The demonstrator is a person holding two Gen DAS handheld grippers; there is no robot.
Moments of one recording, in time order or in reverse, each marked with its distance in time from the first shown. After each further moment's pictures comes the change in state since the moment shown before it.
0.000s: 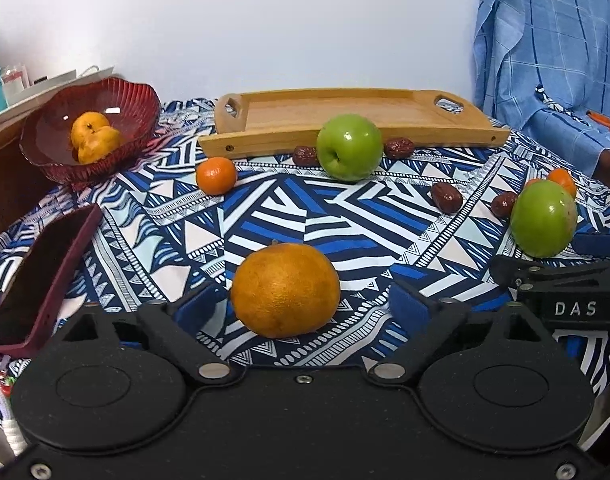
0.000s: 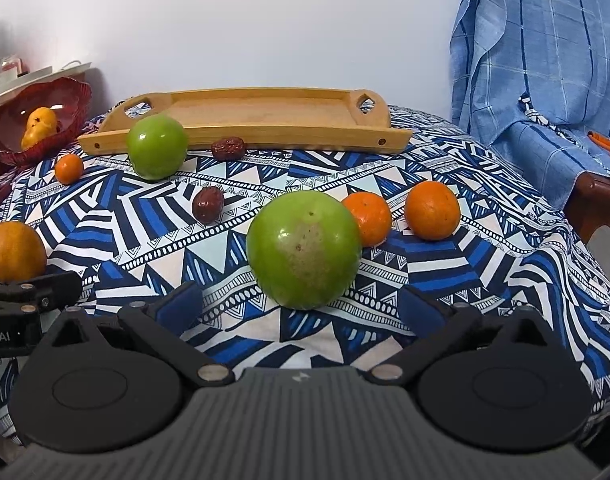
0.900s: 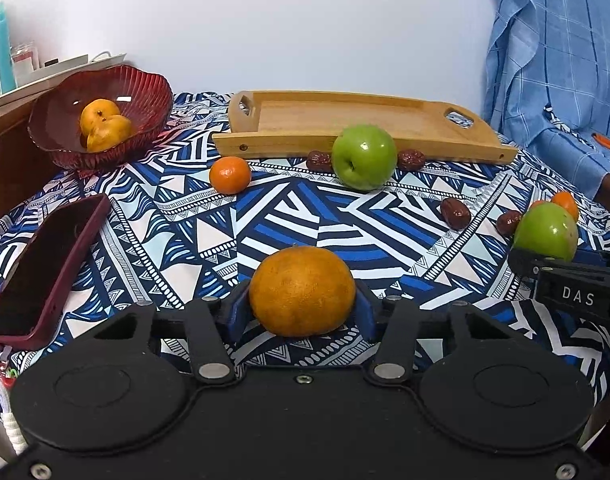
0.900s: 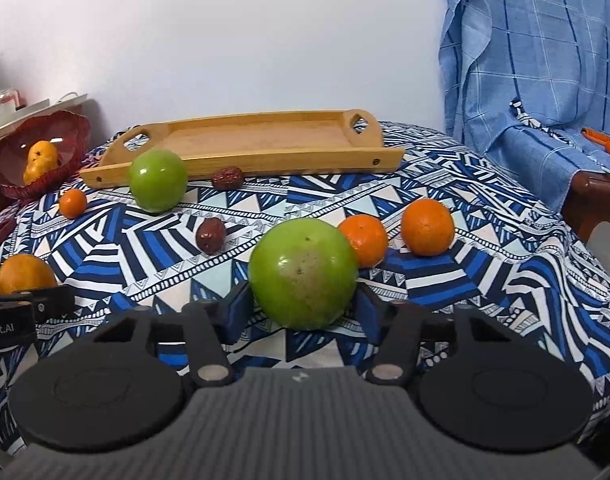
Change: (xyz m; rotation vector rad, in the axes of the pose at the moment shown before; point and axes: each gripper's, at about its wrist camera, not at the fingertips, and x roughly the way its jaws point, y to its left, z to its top) left arm -0.002 0.012 0.005 -0.076 0.008 -0.011; right arm -0.008 -0.003 0.003 0.061 -0.068 0.004
